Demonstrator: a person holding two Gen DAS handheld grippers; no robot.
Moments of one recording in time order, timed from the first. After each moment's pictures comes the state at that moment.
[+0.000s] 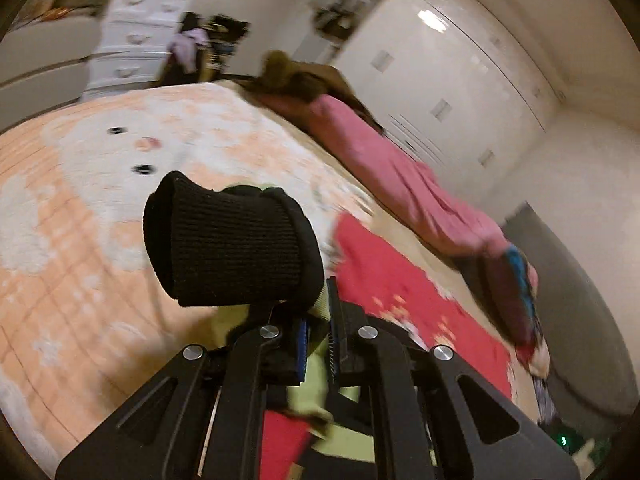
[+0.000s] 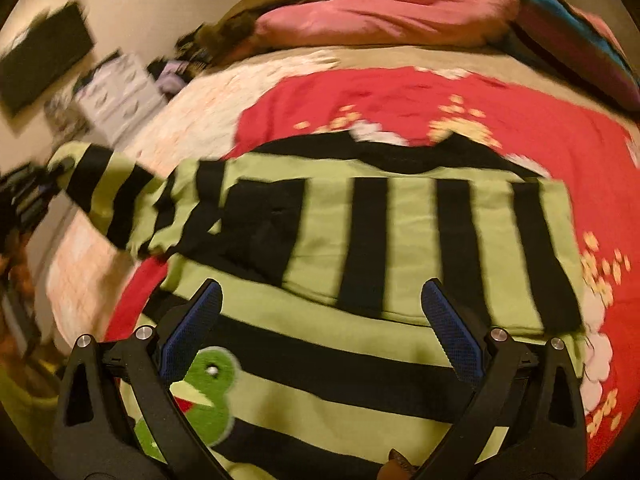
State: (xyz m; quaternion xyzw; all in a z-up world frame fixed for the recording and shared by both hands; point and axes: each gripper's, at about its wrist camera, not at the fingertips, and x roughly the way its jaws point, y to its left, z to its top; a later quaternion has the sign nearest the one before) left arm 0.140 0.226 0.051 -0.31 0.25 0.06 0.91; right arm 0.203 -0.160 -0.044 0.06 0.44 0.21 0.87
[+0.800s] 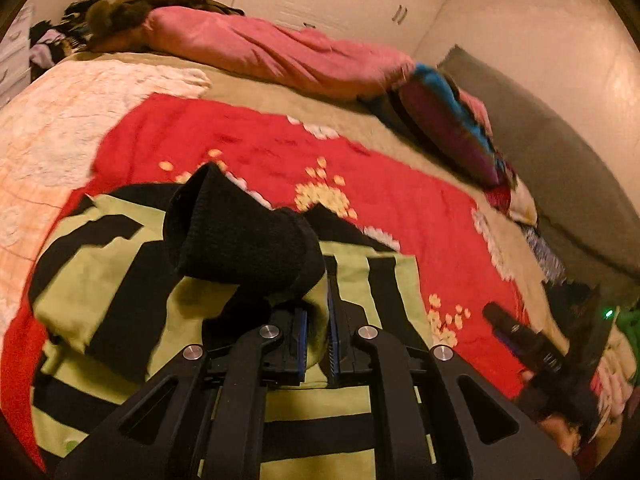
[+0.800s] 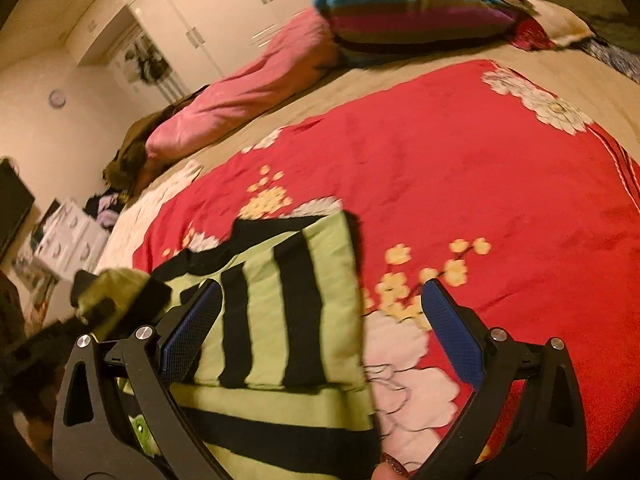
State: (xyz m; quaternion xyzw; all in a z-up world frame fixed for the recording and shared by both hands) left arm 0.223 -0.061 0.003 -0.16 0.41 -0.09 0.90; right arm 0.232 -0.368 -0.055 0.23 0.37 0.07 0.90
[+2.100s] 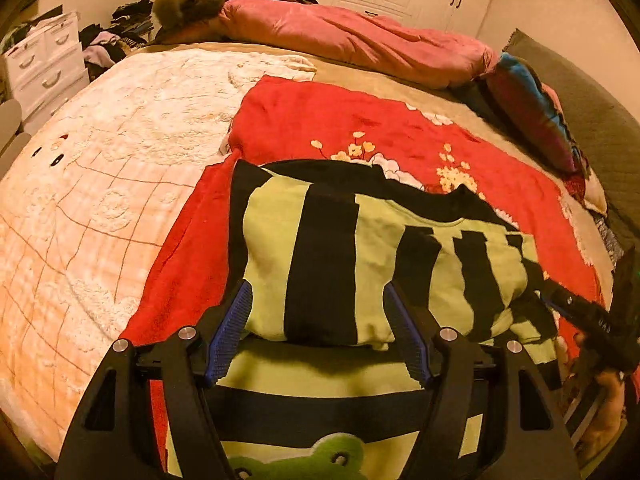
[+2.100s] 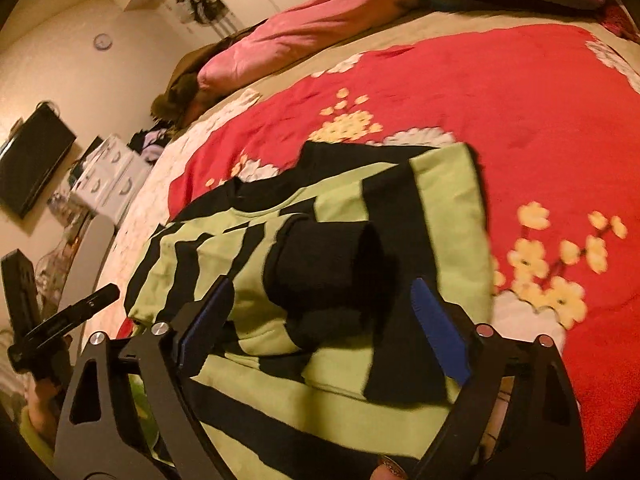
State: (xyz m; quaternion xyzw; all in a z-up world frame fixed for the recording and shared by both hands) left arm 0.208 0.052 -0.020 -0.10 0.44 0.03 0.89; right arm 0.267 -0.279 -0.094 0.17 0.44 0.22 0.86
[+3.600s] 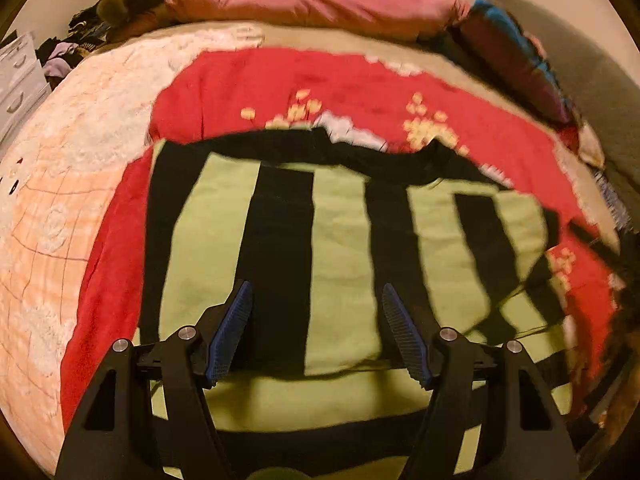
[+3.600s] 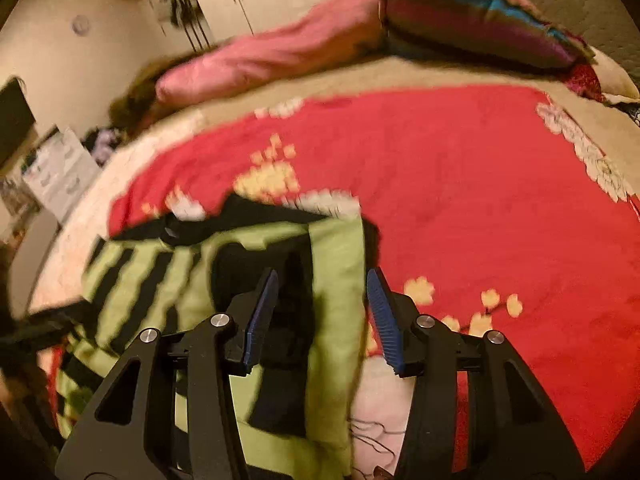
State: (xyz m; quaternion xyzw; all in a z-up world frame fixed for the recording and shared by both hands) left arm 0.255 -0.002 -0.059 -0.06 0.51 -0.01 0.86; right arm 0.270 -0.327 -0.054 0.11 0.37 0.14 0.91
